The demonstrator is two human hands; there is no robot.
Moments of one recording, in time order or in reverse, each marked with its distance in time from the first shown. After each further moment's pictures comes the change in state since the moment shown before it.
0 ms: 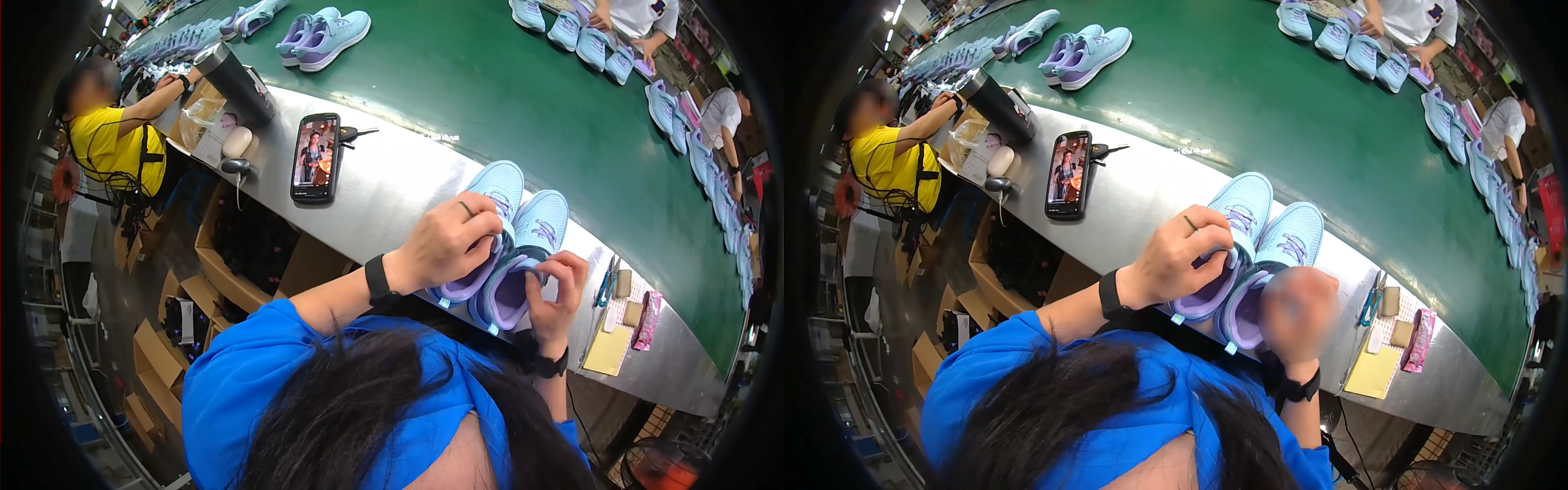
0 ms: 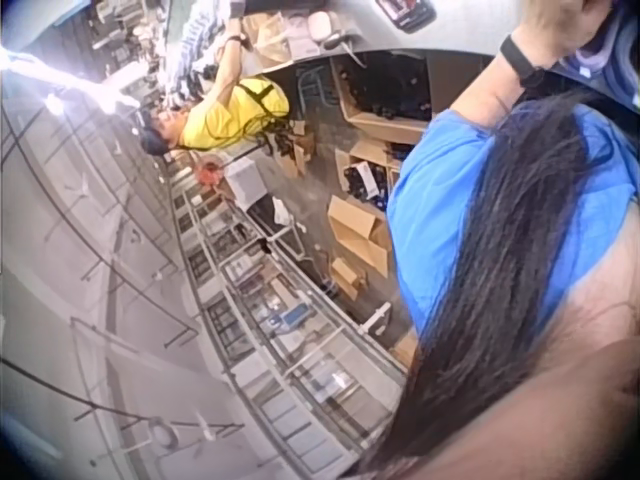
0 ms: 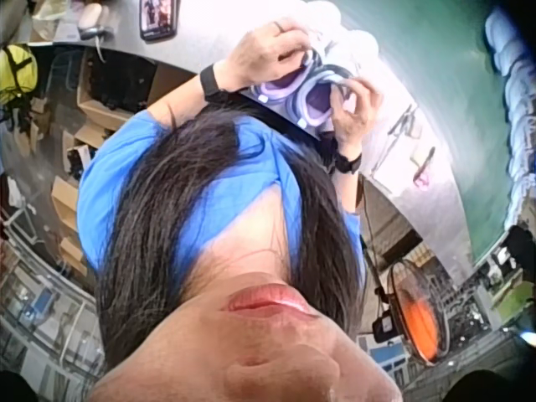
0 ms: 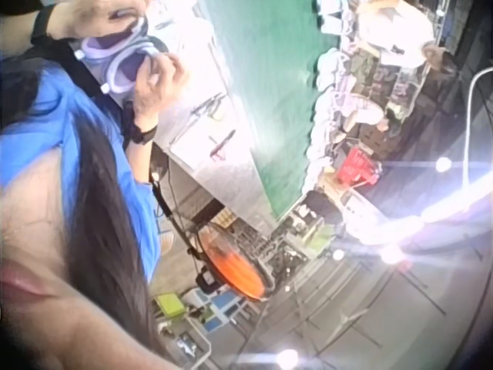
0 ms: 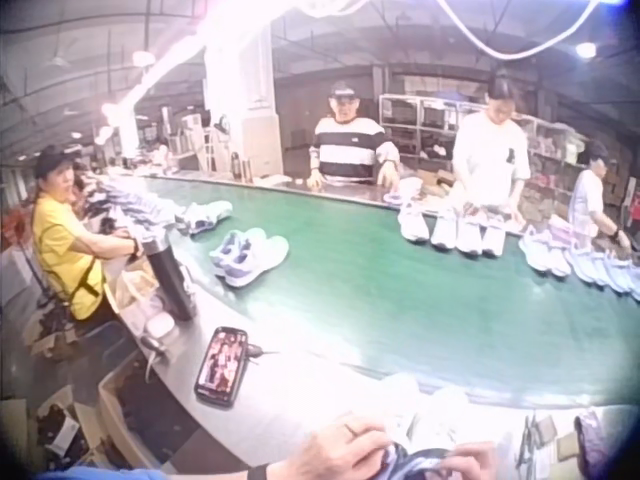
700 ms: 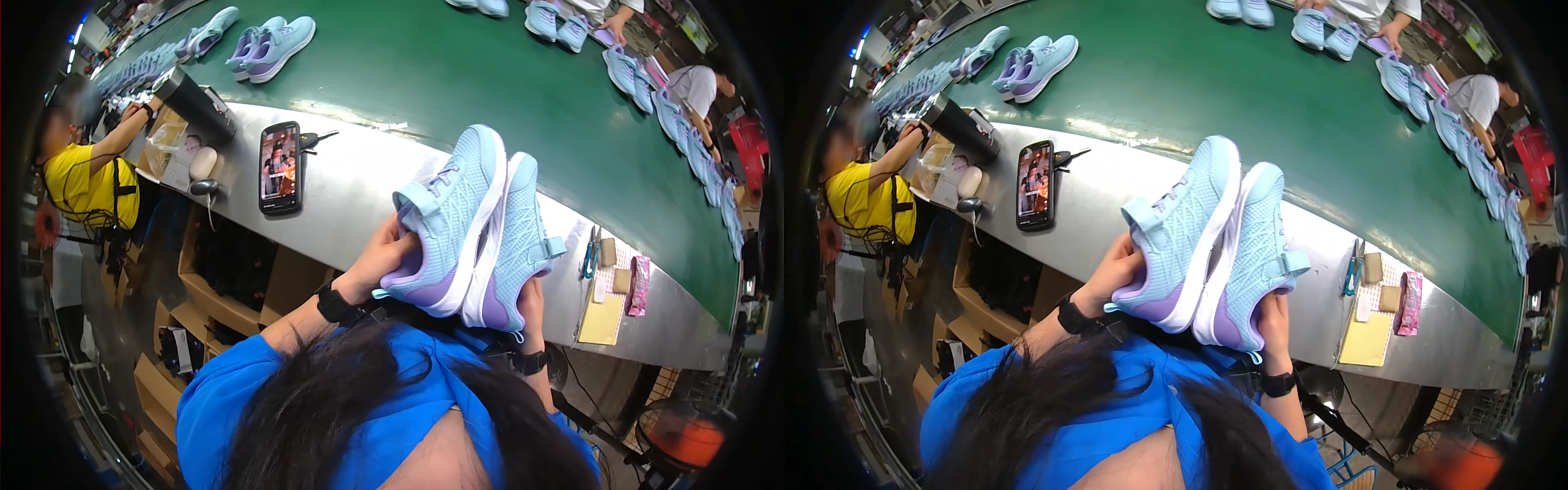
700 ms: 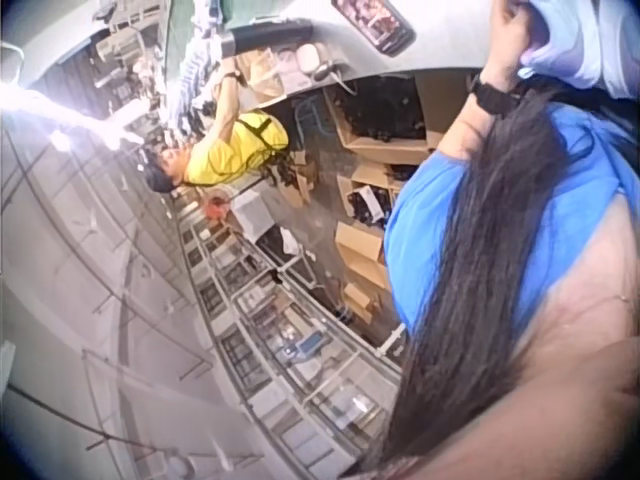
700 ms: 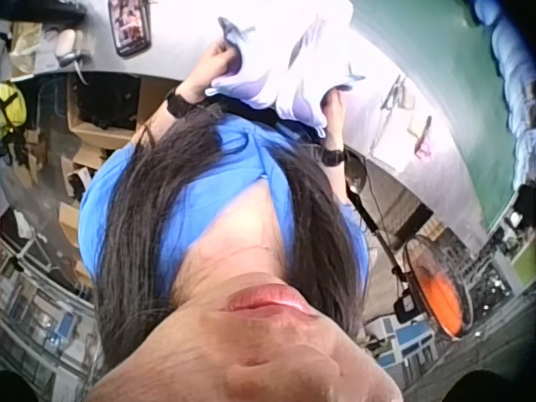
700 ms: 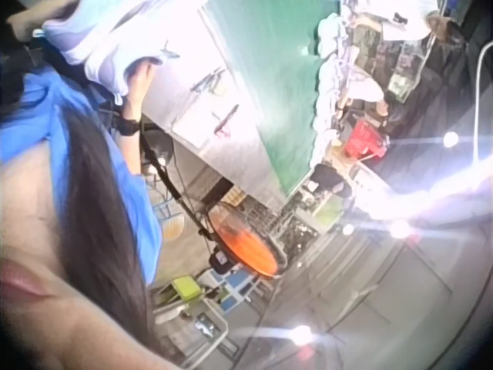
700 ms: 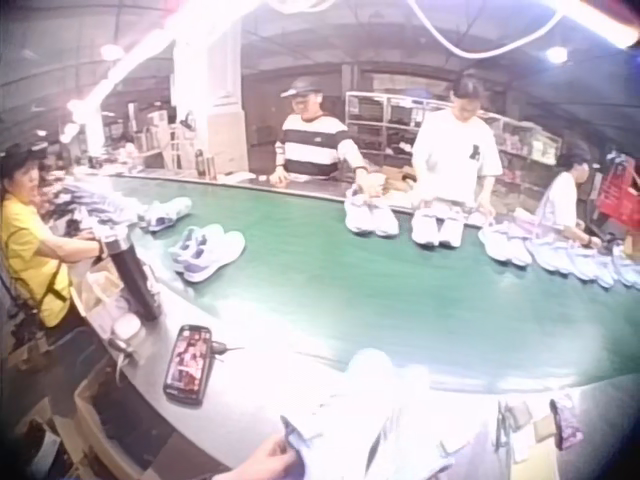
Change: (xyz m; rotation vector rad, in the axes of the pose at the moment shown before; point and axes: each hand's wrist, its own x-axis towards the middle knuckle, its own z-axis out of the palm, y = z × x) left_hand -0.059 -0.022 -0.004 -1.078 -0.107 -0.910; right_hand -0.074 0.025 0.016 0.973 0.011 0.930
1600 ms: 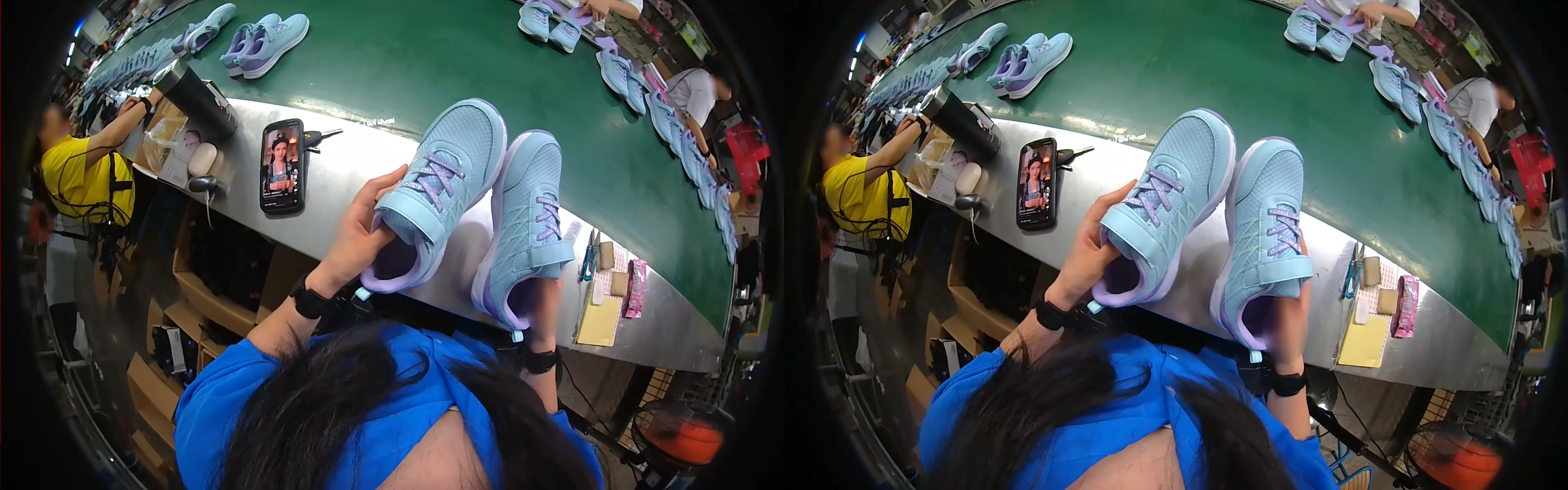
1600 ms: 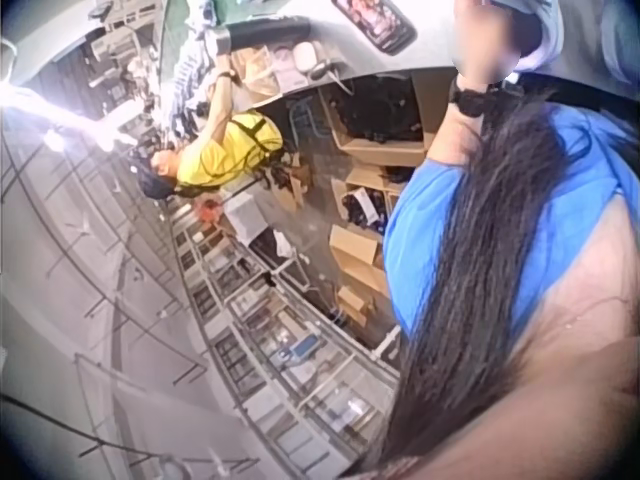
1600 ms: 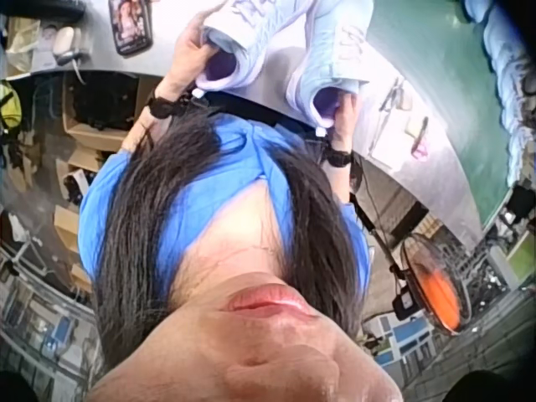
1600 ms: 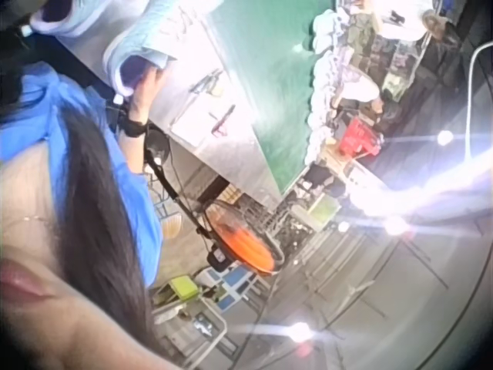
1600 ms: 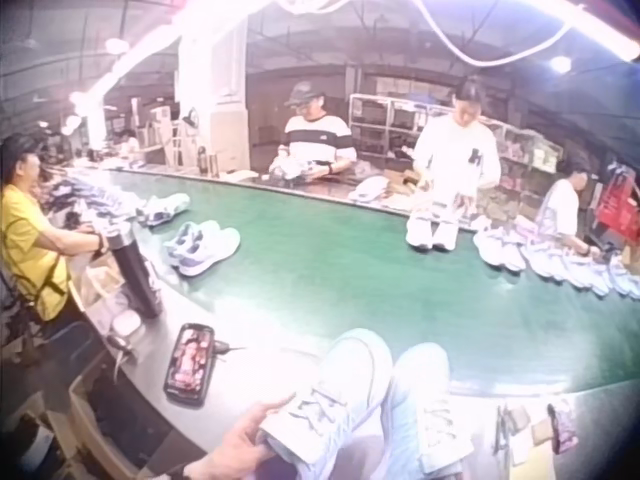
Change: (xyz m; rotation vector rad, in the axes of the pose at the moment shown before) left_hand -0.007 0.047 -0.008 0.094 -0.019 0.280; right_hand 0.000 -0.036 0.006 0.002 -0.059 -0.197
